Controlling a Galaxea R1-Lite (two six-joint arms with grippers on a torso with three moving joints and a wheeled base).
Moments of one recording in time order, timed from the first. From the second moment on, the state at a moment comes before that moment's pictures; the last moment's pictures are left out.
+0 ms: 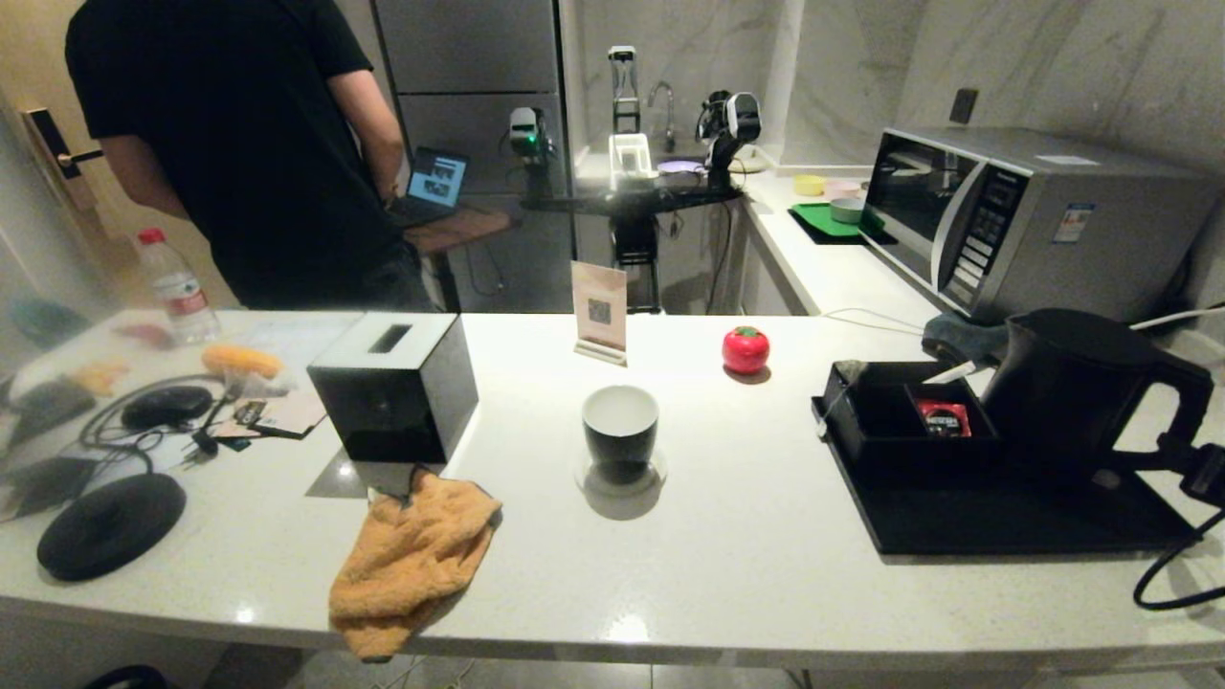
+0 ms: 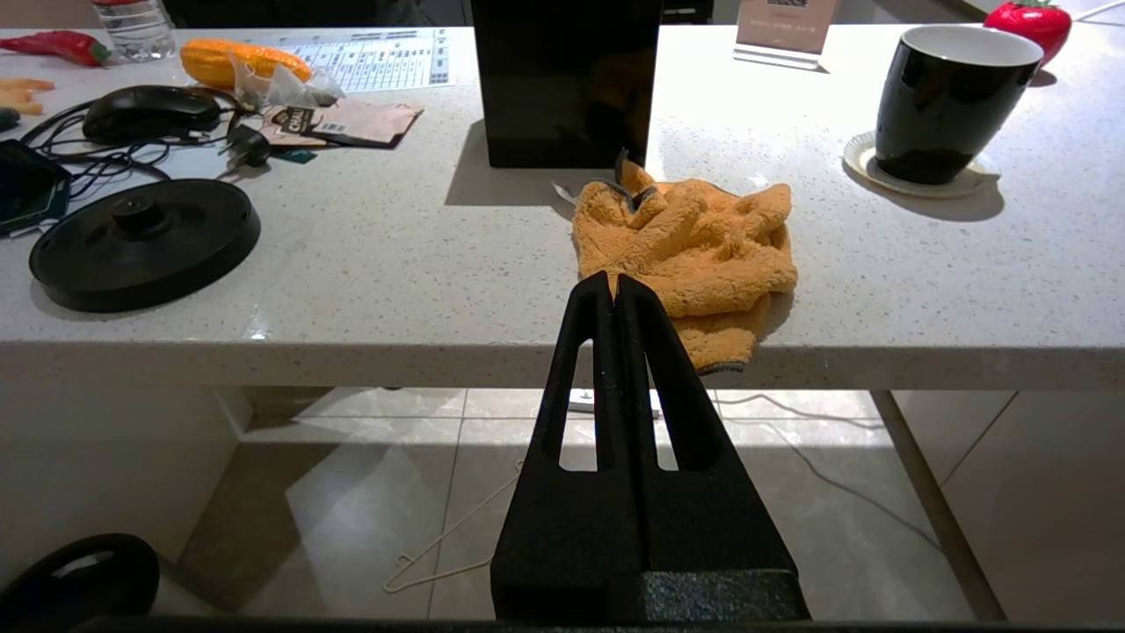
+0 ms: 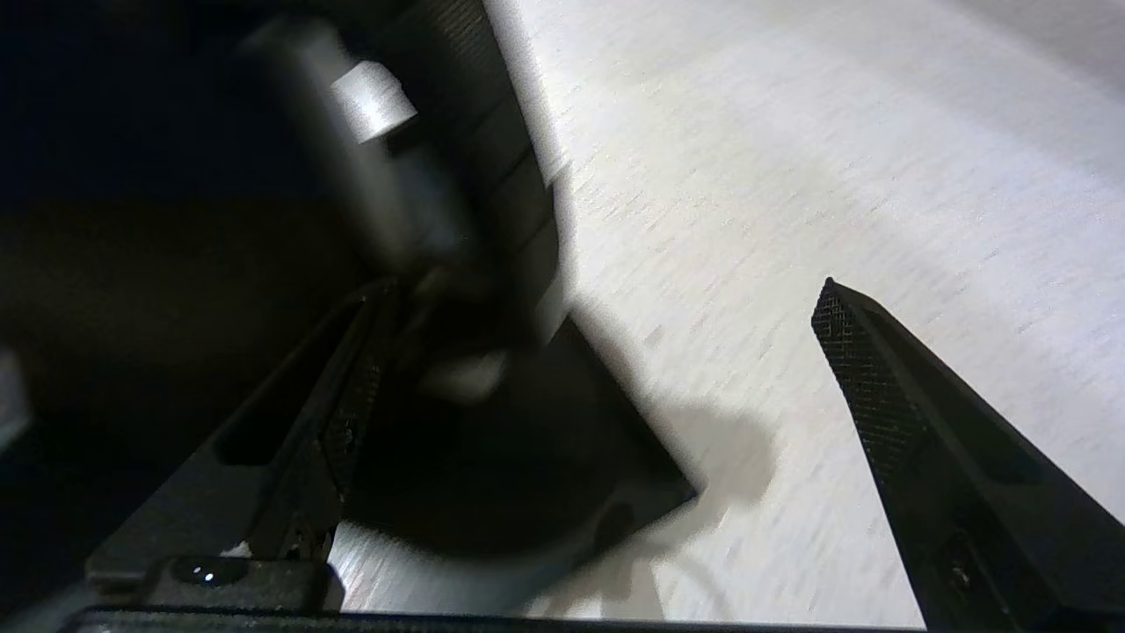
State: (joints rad) left arm -0.01 0.00 0.00 0.01 -0.01 -0.01; right arm -0.54 1.91 -0.41 -1.29 -0.03 0.07
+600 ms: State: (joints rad) left arm -0.01 0.00 0.00 0.01 -0.01 -0.01; right arm -0.54 2.03 -0.52 -1.35 -0.06 0.05
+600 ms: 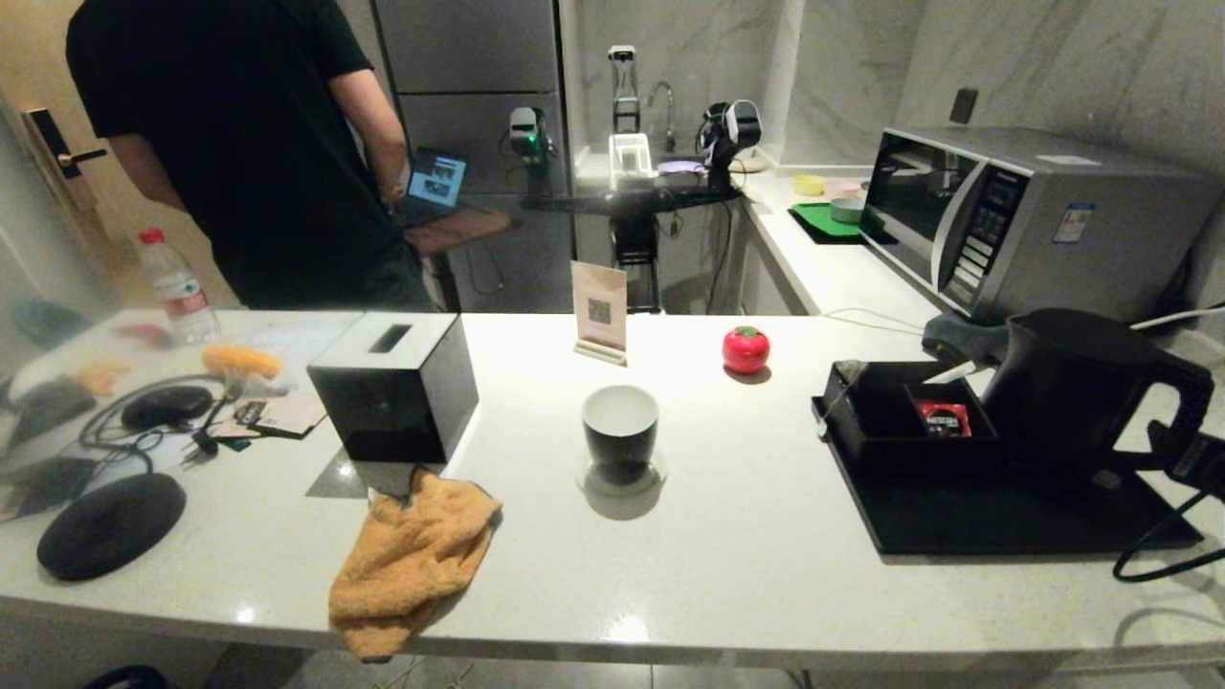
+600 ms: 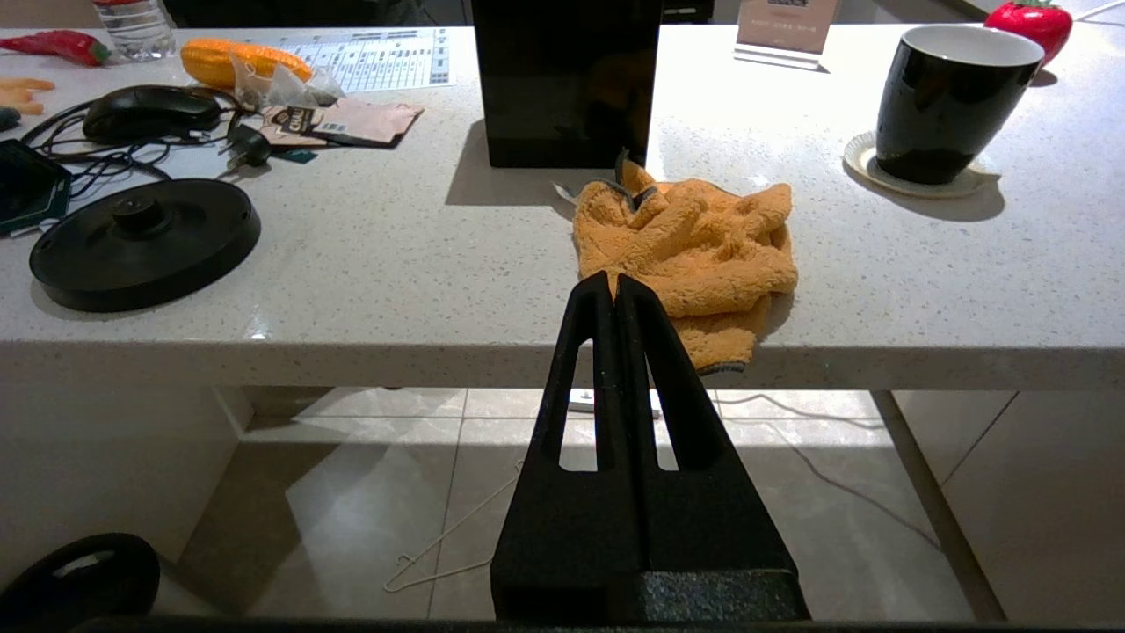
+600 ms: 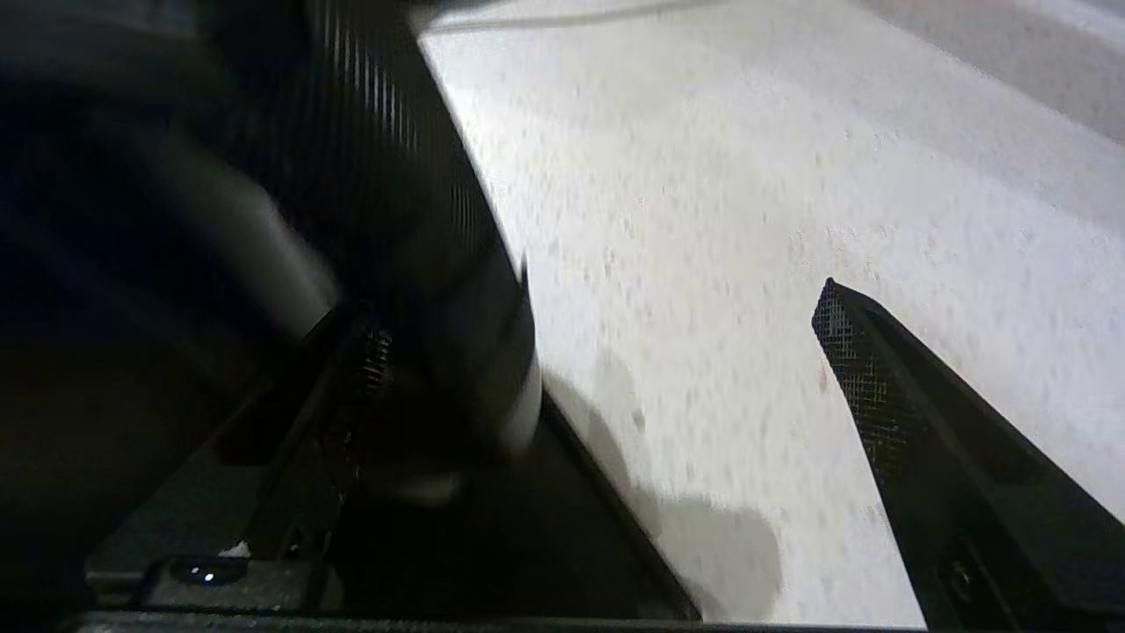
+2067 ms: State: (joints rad) left arm -0.01 0.00 0.00 0.01 -0.01 -0.01; right arm -0.51 2.14 -0.70 -1.37 -0.06 0.00
